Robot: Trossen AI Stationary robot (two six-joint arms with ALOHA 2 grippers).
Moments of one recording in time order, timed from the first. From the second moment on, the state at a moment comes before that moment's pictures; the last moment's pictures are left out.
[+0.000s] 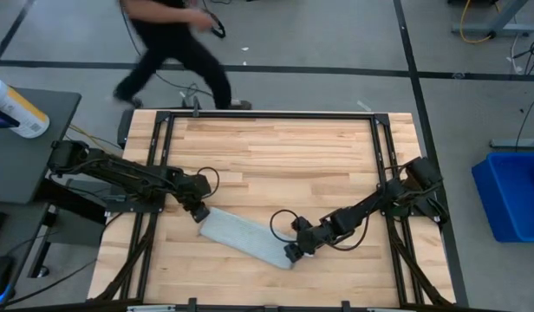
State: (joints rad) left arm -0.05 1.10 0.31 -0.27 0.29 -0.85; right arm 0.47 1.83 0.91 0.03 0.00 1.48
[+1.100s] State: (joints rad) left arm -0.05 1.10 0.31 -0.27 0.28 -0.83; right arm 0.26 1.85 1.18 0.02 0.00 1.31
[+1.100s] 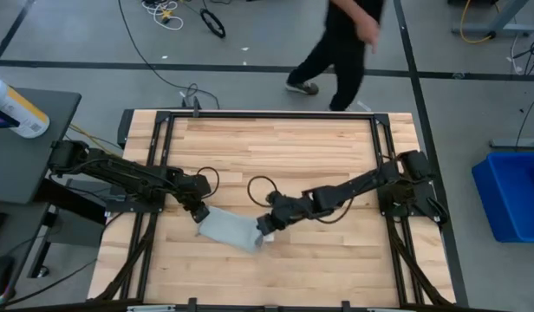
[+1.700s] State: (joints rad) left arm -0.05 1.20 0.31 -0.17 0.34 -0.82; right arm 0.14 2.07 1.49 -0.05 -0.11 1.20
